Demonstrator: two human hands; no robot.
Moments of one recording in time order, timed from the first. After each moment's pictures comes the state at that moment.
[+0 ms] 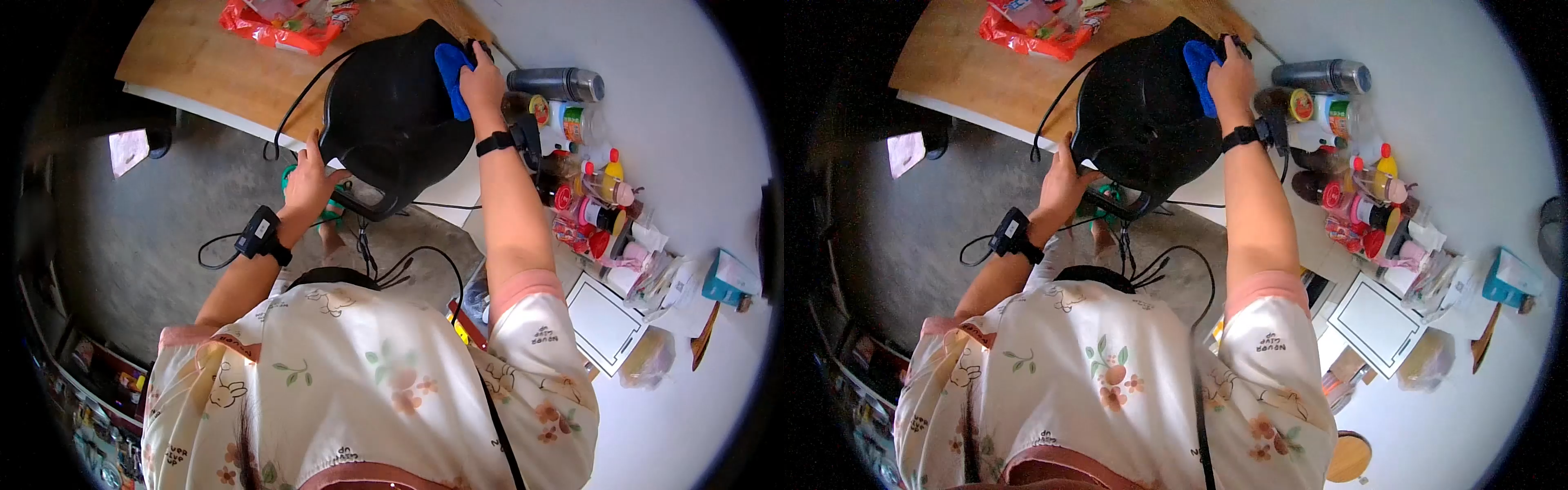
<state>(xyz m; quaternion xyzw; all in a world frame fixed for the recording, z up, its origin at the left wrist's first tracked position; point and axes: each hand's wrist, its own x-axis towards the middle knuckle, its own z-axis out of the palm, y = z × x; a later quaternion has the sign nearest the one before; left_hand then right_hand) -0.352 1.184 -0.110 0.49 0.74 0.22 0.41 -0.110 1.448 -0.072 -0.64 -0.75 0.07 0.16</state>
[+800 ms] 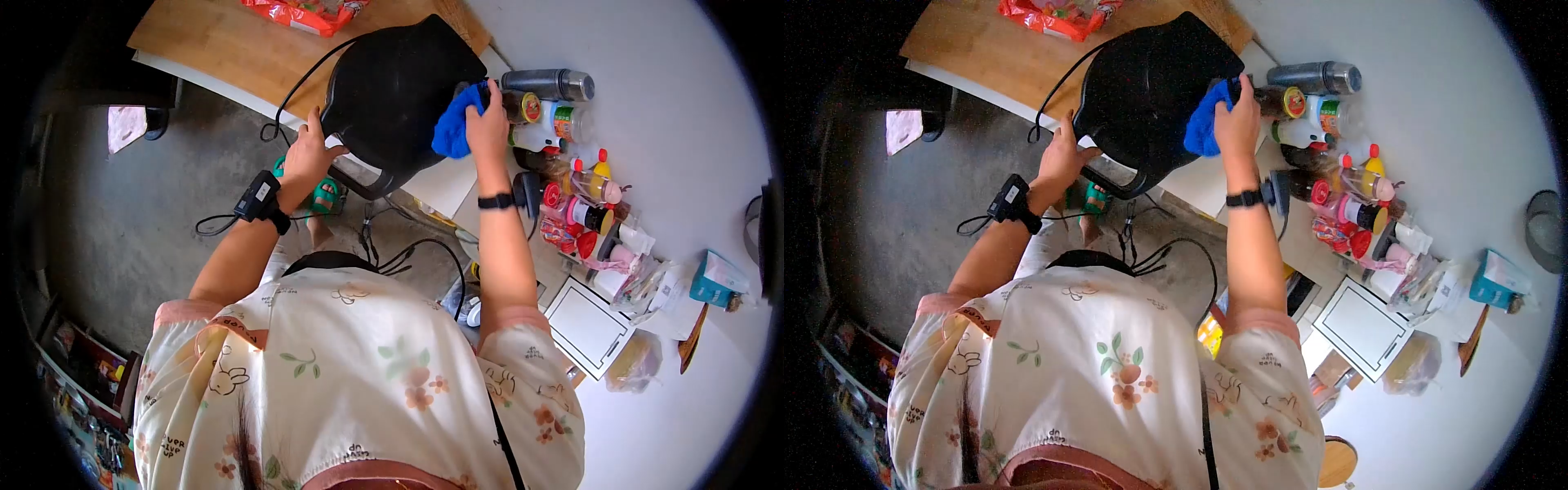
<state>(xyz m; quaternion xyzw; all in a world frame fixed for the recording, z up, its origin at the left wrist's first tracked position) -0.349 1.179 -0.114 0.49 0.75 0.22 0.39 -0.087 1.337 -0.021 -0.65 -0.73 0.13 0.17</state>
